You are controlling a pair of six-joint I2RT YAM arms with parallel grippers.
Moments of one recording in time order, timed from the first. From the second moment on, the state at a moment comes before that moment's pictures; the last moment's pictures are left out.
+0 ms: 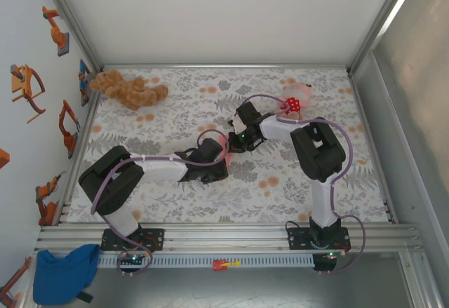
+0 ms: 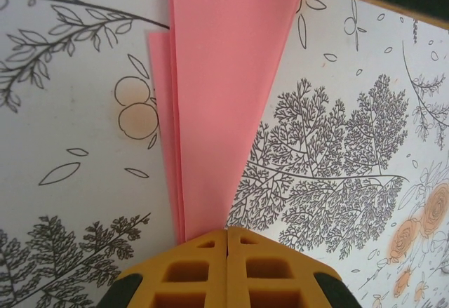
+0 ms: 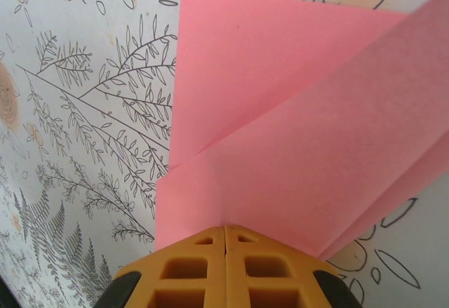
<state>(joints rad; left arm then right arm) -0.93 1.68 0.77 -0.09 0.15 -1.00 0.57 2.04 1.27 -0.44 -0.53 0.41</state>
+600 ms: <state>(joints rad) -1.00 1.59 0.70 -0.15 0.12 -1.07 0.57 2.04 1.27 -0.43 -0.53 0.43</state>
